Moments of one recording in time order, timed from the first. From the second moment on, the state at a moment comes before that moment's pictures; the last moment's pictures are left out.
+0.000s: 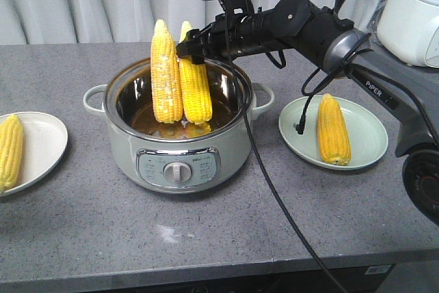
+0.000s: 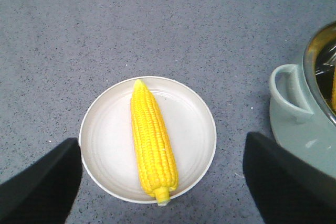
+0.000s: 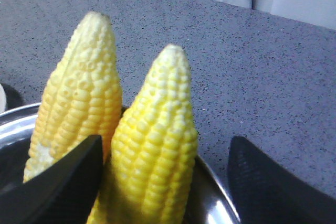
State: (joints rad) left arm 0.06 0.96 -1.10 0.05 0.84 -0.10; right arm 0.38 2.22 -2.09 0.67 0.63 -0.57
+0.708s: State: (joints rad) left arm 0.06 0.96 -1.10 0.05 0.84 -0.10; right arm 0.38 2.21 -2.09 0.68 0.63 -0.57
